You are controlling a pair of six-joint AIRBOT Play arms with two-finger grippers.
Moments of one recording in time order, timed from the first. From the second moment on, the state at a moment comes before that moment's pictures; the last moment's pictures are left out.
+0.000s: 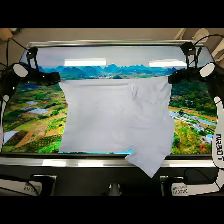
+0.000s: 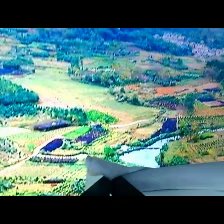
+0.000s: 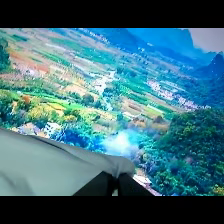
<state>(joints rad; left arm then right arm) 0.03 -1.62 1.58 1.26 -0.92 -1.52 -0.15 -1.57 1.53 -1.19 0.80 0.89</state>
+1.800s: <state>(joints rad) 0.10 -1.34 0.83 1.24 -1.39 -1.46 -0.30 -1.26 0.93 -1.49 1.44 0.98</state>
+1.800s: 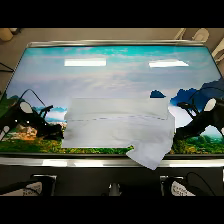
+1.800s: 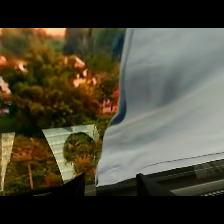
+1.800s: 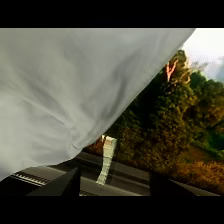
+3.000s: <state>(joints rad) 0.03 -1.33 0.71 1.15 -1.18 -1.44 -0.31 -1.15 0.58 -1.28 1.32 0.99</state>
